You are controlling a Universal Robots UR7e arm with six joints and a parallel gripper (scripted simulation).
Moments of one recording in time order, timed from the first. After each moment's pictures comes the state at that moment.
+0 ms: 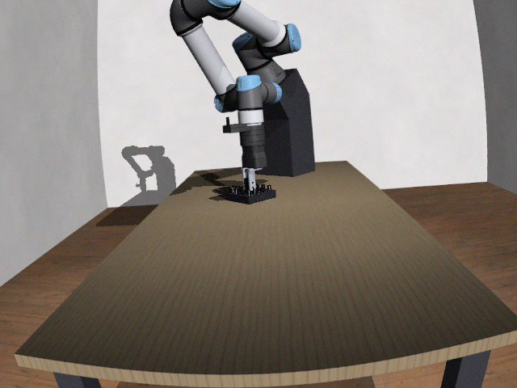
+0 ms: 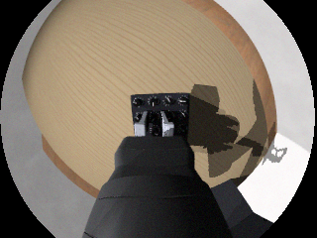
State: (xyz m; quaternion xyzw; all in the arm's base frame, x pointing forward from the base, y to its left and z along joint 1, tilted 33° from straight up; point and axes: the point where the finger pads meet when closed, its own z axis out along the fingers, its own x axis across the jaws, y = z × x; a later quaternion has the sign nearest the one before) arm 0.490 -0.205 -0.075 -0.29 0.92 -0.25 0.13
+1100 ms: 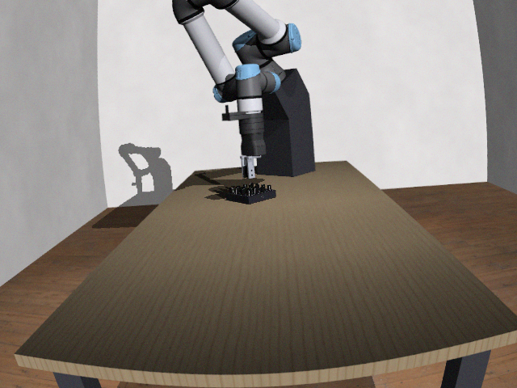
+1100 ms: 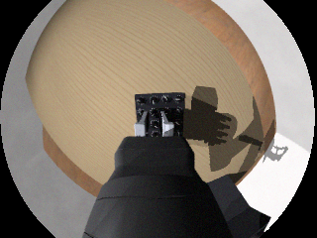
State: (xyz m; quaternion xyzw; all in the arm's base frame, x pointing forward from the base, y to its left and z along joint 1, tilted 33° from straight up) arm 0.477 -0.191 -0.044 -0.29 0.92 -0.25 0.13
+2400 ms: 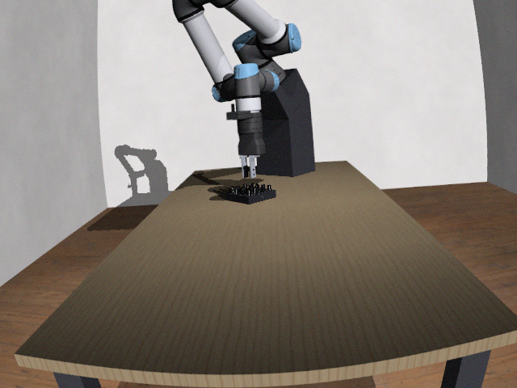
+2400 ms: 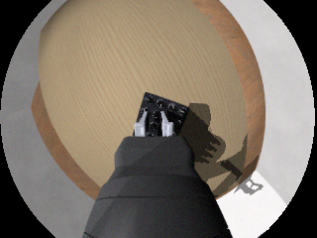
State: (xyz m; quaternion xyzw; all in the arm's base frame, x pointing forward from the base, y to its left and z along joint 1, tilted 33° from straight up) arm 0.485 -0.189 -0.039 -0.45 0.85 -0.27 0.08
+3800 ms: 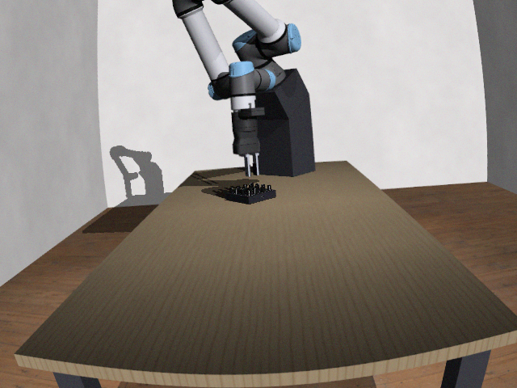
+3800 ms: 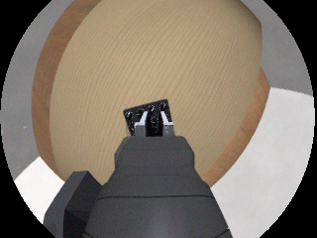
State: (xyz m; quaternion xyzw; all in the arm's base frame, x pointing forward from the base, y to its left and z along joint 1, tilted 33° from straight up) arm 0.492 -0.177 -0.033 -0.80 0.53 -0.28 -0.06
